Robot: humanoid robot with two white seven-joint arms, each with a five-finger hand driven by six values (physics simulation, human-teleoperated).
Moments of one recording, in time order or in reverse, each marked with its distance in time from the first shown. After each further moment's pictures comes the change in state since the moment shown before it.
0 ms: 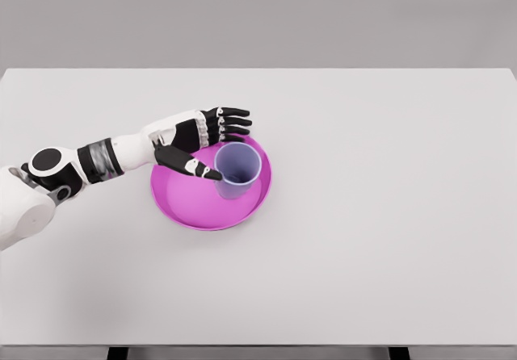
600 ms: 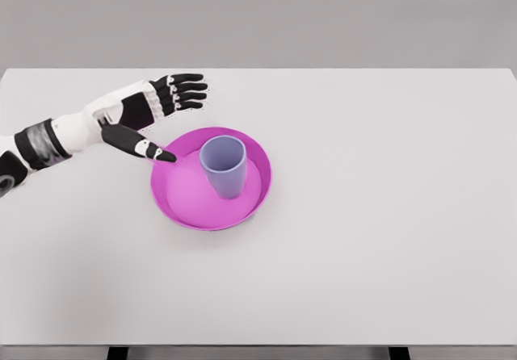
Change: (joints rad) left arm 0.018 0.189 0.115 -0.121 -0.009 -0.083 0.000; right arm 0.000 0.000 0.000 0.000 0.000 0.000 0.000
